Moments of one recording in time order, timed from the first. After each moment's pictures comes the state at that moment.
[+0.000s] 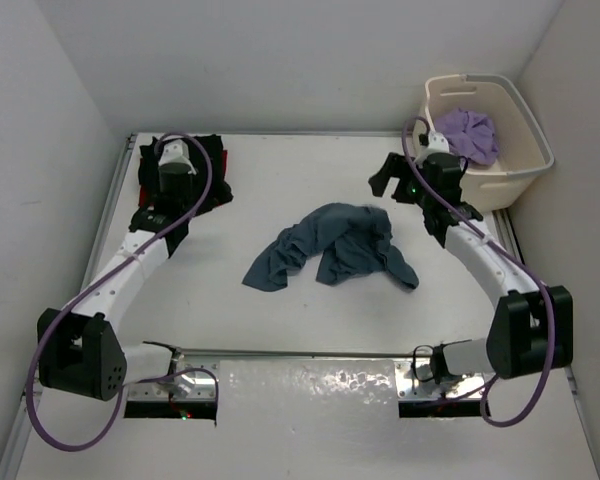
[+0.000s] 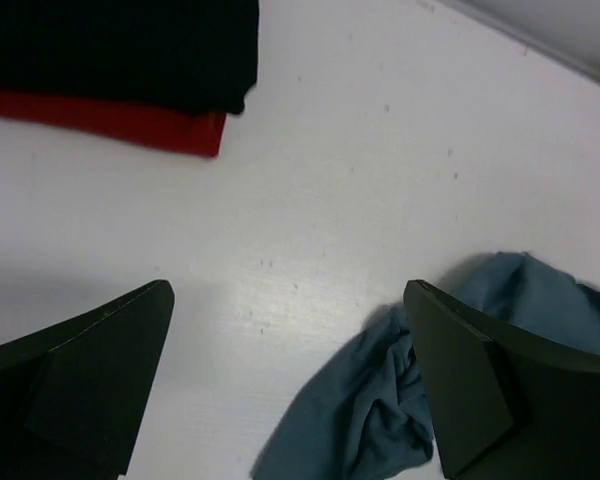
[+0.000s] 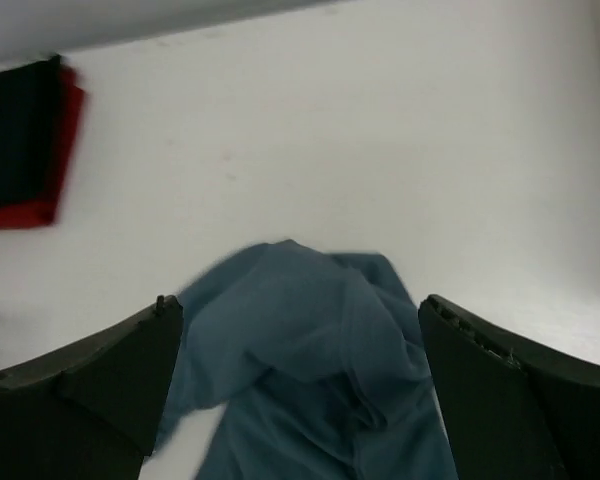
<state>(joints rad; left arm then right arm) -0.19 1.24 0.96 -0.20 -0.16 -0.49 0.16 1.39 0.95 0.09 -0.16 0.37</state>
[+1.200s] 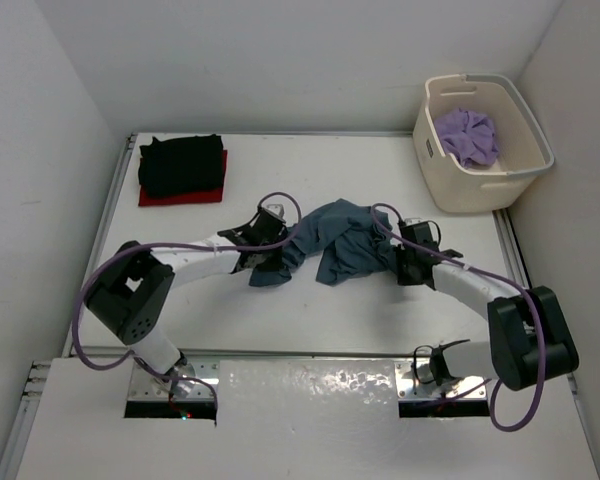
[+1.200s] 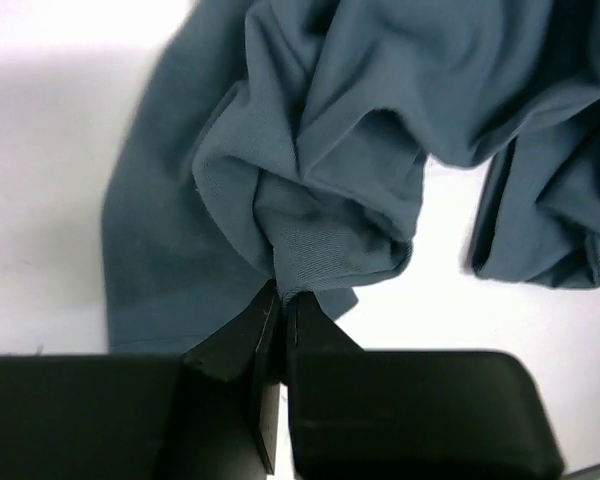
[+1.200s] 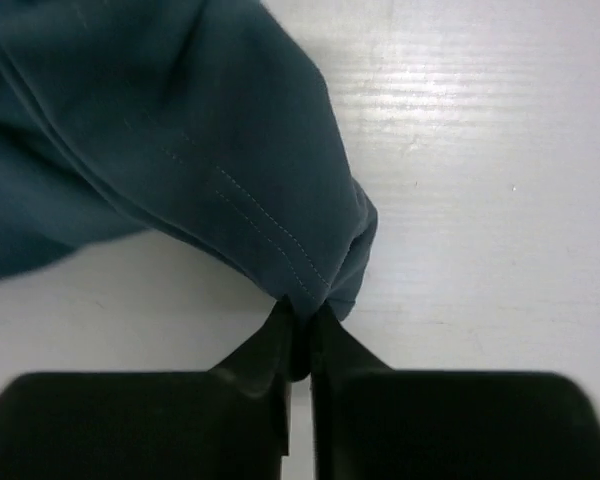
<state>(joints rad) -0.66 1.62 0.88 -0.26 -0.10 -0.58 0.26 1.32 0.52 -0.29 0.16 0.19</state>
